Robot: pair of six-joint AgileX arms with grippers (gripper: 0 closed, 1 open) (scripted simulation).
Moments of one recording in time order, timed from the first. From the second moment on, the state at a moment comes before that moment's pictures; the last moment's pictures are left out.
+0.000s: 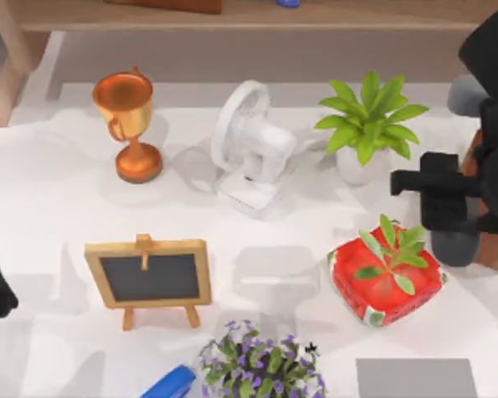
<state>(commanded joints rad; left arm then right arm) 0.00 0.00 0.00 0.00 0.00 0.00 0.59 1.37 1.22 -1.10 0.10 0.64</state>
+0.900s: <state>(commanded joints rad) 0.00 0.00 0.00 0.00 0.00 0.00 0.87 1.38 0.70 -0.82 0.07 0.85</state>
